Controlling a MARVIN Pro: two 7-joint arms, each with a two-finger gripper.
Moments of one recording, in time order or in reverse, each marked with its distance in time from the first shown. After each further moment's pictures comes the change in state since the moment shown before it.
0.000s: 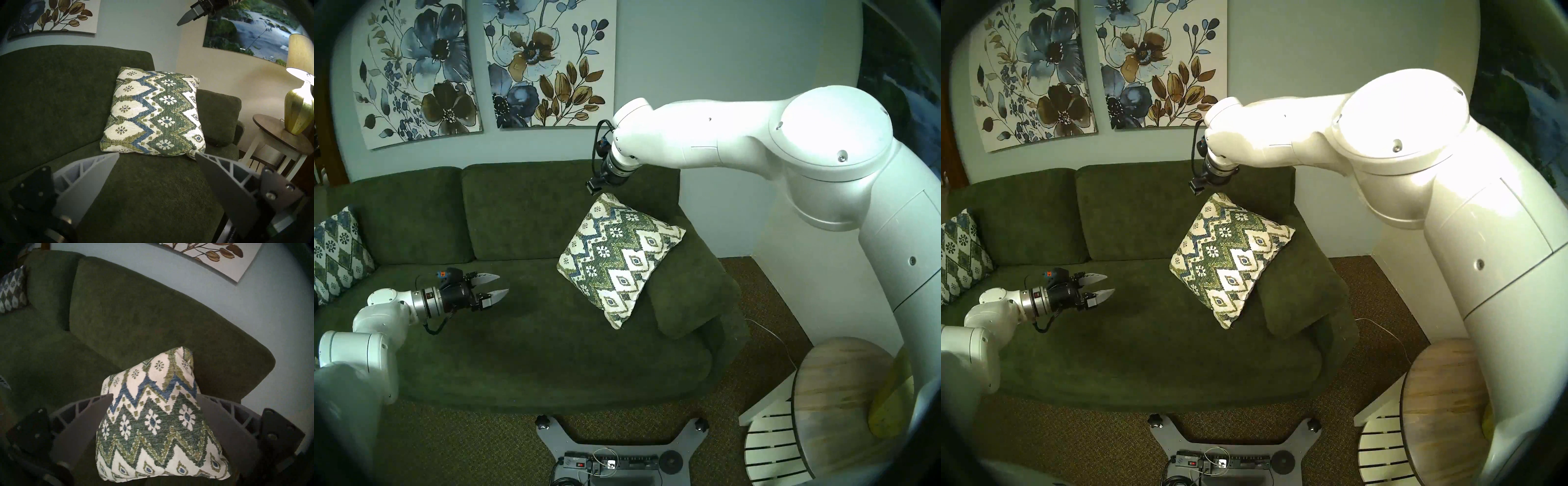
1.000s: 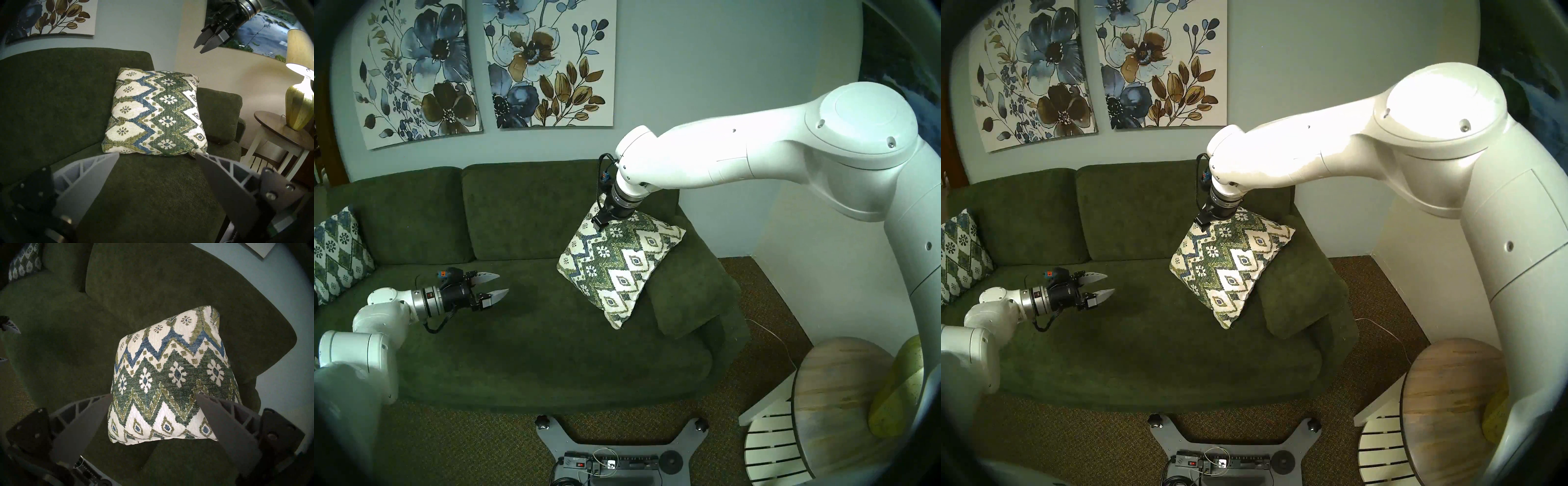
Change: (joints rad) left arm 0.000 0.001 0.005 -0.005 0.001 -0.025 0.010; right arm 0.058 0.141 -0.028 -0.348 0.030 0.010 -0.114
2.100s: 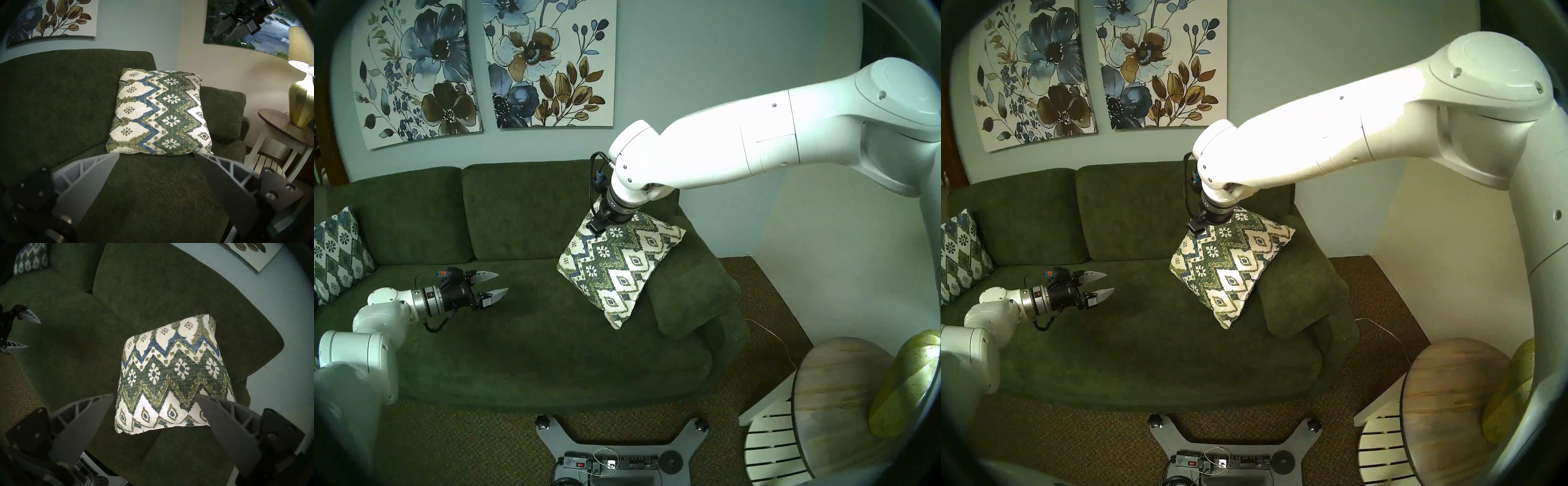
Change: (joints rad) left arm 0.001 0.000 0.004 -0.001 0.001 -0.023 0.023; right arm 0.156 0.124 0.009 -0.403 0.115 -0.067 -0.281
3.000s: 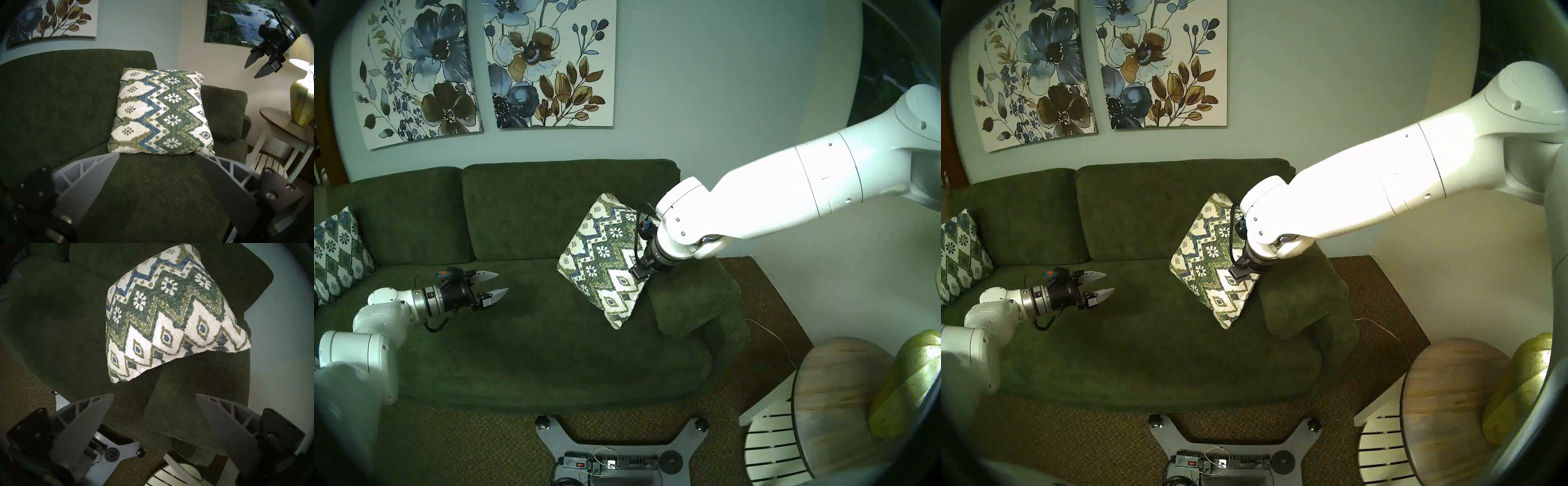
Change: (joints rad) left arm 0.000 0.000 0.006 0.000 0.000 -0.006 0.008; right arm 0.040 0.202 -0.136 -0.386 0.148 -0.187 -0.246
